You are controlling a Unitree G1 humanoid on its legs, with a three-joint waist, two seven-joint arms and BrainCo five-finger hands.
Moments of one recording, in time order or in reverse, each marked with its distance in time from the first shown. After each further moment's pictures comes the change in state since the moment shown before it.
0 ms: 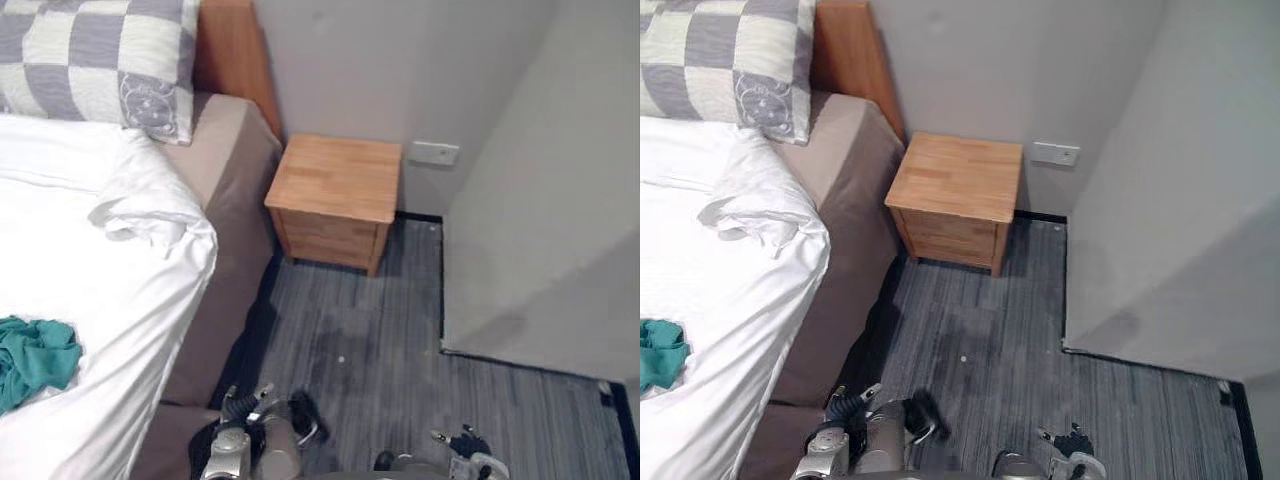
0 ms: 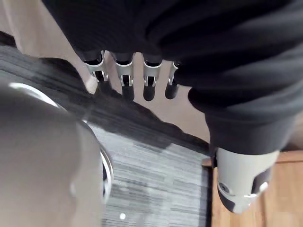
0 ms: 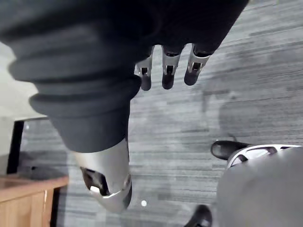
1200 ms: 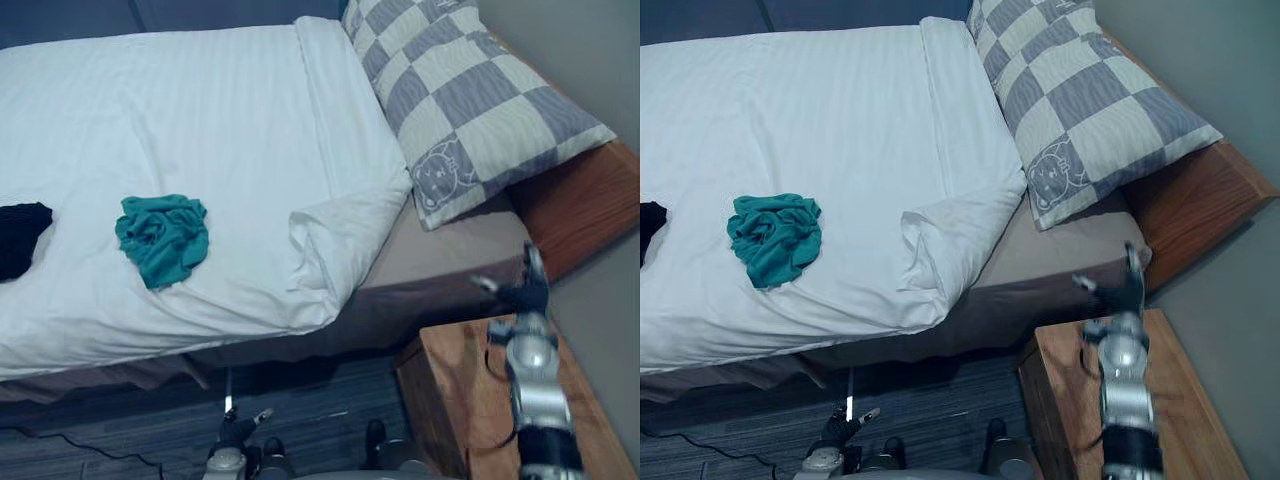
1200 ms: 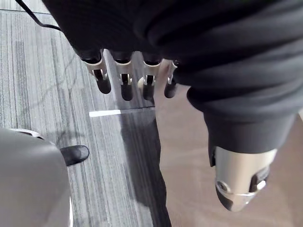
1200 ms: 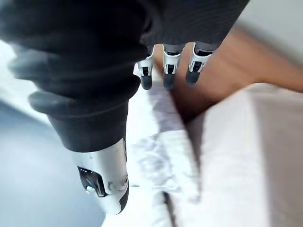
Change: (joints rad) left arm 0.067 0.038 -0.104 -0.006 -0.001 0.015 0.001; right arm -0.267 -0.276 0.135 -0.878 -0.204 -0.039 -0.107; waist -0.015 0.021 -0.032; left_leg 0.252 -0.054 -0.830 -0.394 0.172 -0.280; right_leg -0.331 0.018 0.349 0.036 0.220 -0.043
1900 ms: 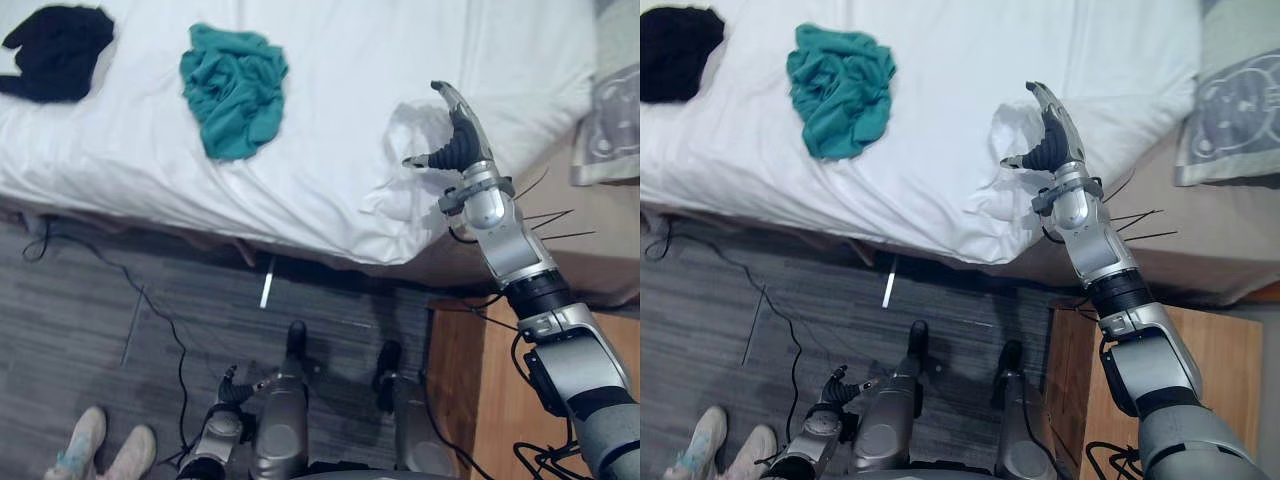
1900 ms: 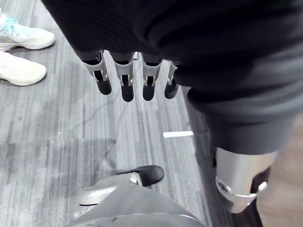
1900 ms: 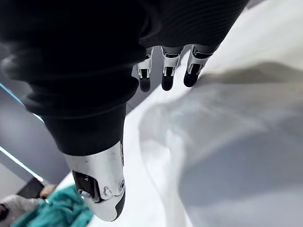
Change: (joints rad) left arm -0.135 0.097 -0.160 0.011 -0.004 -0.016 0.062; right arm -0.653 -0.155 0.418 0.399 -0.087 0.005 0.015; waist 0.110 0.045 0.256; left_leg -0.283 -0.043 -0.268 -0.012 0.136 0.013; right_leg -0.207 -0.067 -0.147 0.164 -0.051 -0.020
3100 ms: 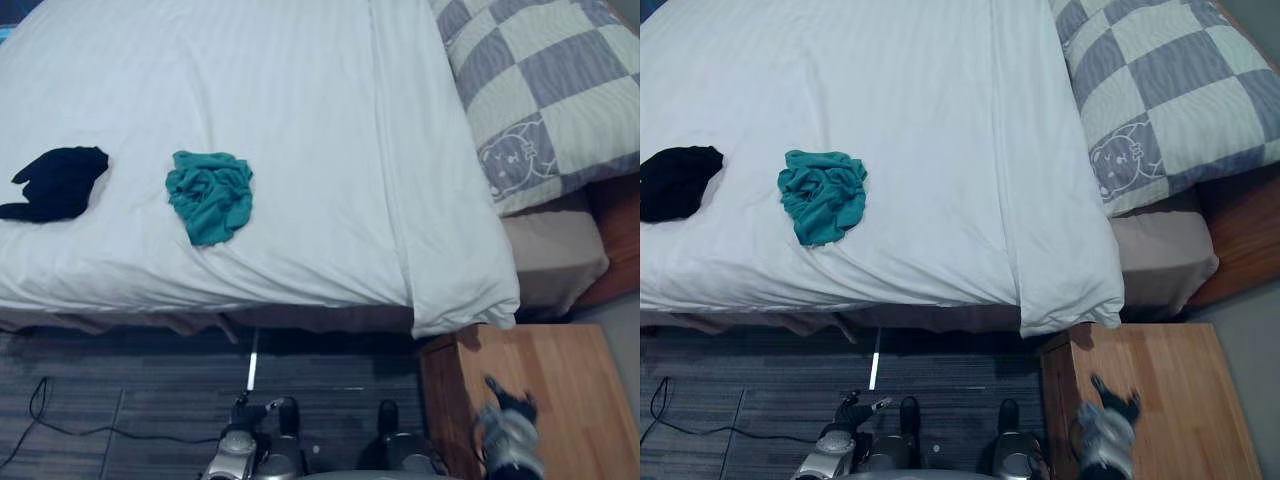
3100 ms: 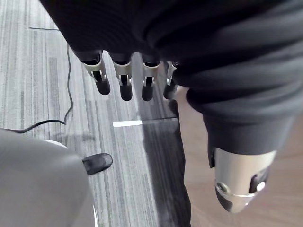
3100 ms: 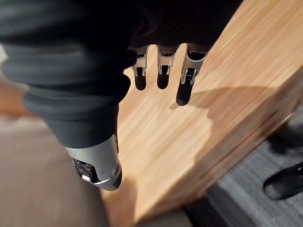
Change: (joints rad) left arm 0.102 -0.100 0.103 -0.044 0.002 0.080 -0.038; right arm 0.859 0.466 -0.974 0.156 0.455 0.095 -0.164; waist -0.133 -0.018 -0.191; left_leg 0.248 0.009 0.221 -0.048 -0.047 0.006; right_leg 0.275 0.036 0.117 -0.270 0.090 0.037
